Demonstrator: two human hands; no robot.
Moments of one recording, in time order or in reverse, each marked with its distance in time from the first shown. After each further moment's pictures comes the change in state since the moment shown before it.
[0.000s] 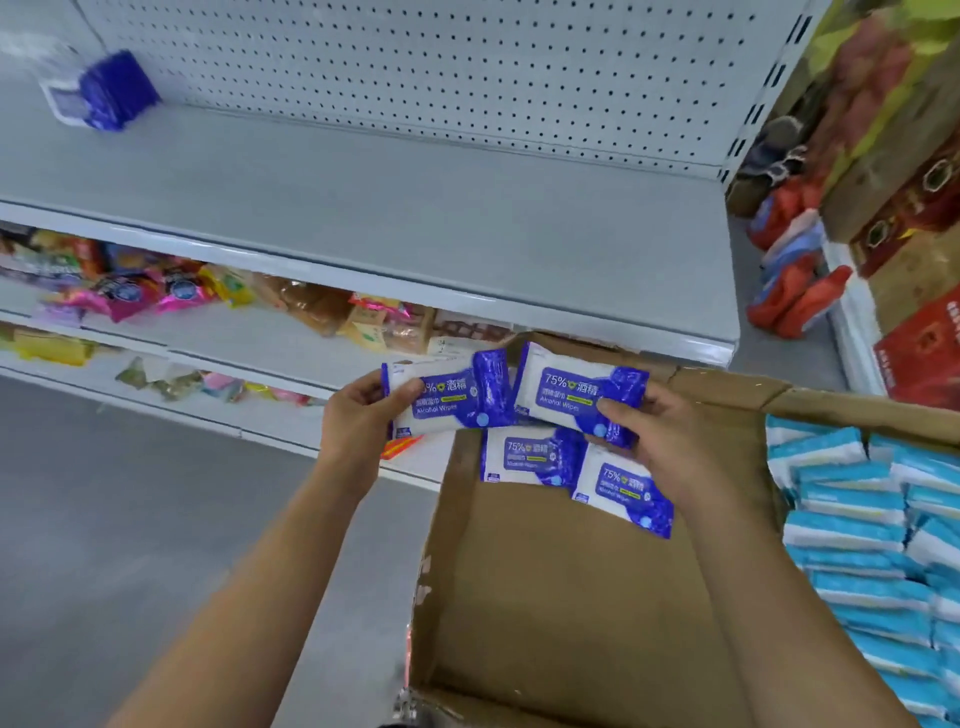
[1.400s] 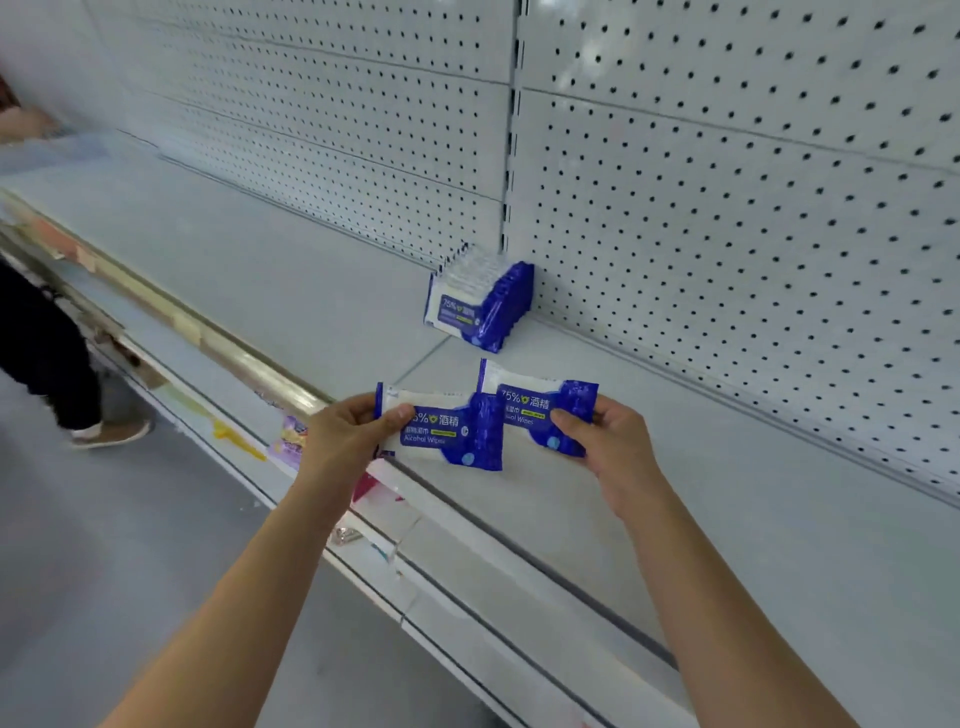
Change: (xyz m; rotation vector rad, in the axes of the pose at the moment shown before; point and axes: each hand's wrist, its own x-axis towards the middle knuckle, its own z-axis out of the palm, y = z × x) left_hand 0.449 0.262 -0.527 -0.006 0.295 0.165; right_hand 0.317 -0.099 0.767 -0.198 -0.340 -0.191
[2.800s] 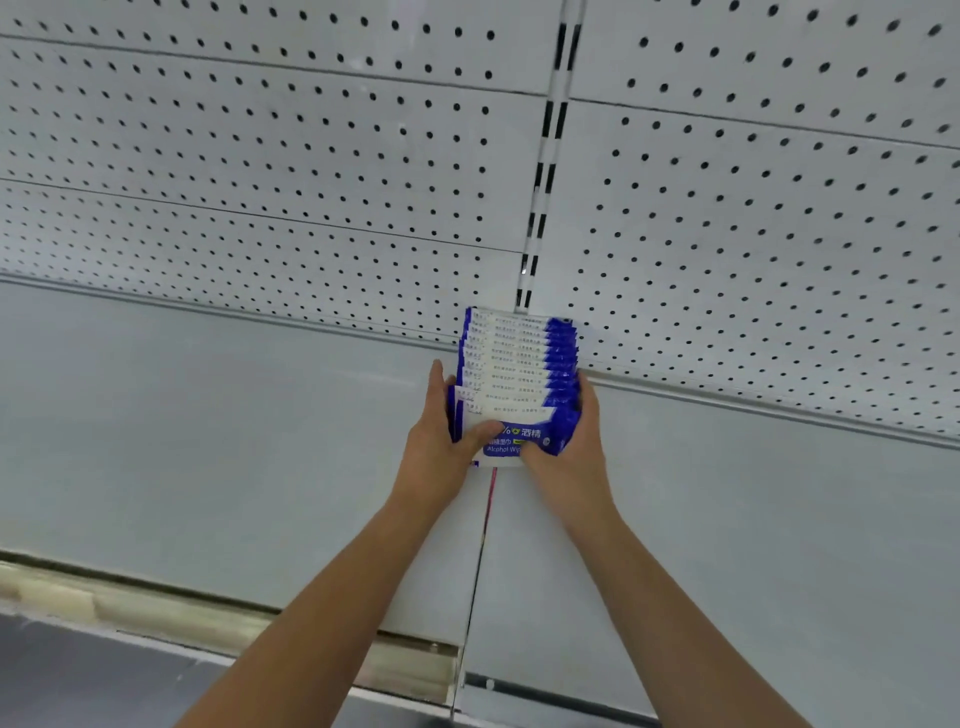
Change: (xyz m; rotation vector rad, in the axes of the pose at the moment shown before) left_hand 0.269 0.023 0.029 0.275 -0.575 0.210; right_hand 0.160 0.004 0.192 -0.070 0.428 -0.184
